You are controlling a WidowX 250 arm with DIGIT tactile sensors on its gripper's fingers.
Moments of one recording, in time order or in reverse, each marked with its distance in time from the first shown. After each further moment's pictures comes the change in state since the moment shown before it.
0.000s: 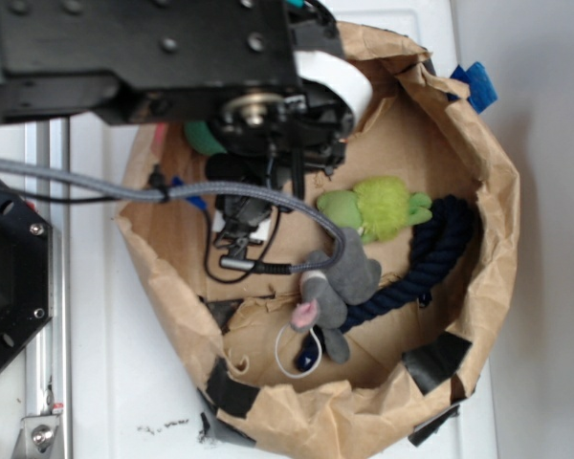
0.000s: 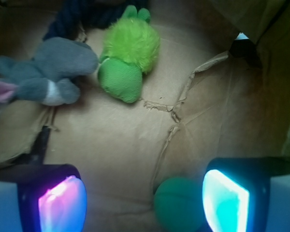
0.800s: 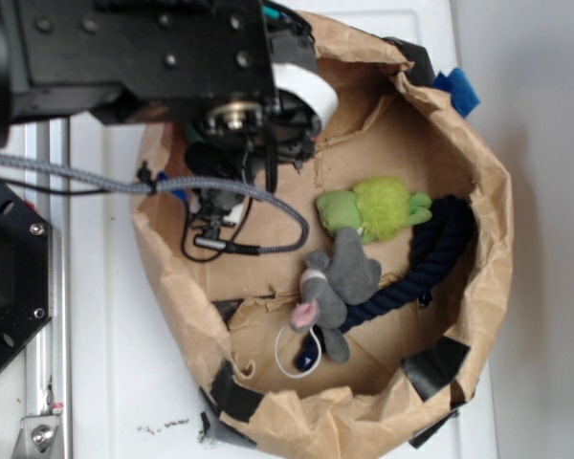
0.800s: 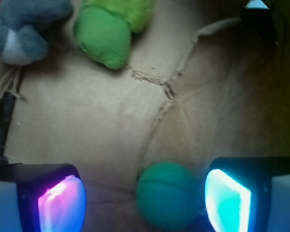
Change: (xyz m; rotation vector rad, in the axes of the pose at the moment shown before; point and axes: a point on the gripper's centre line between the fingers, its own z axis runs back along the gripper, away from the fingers) arm -0.019 0.009 -0.018 0.031 0.047 -0.045
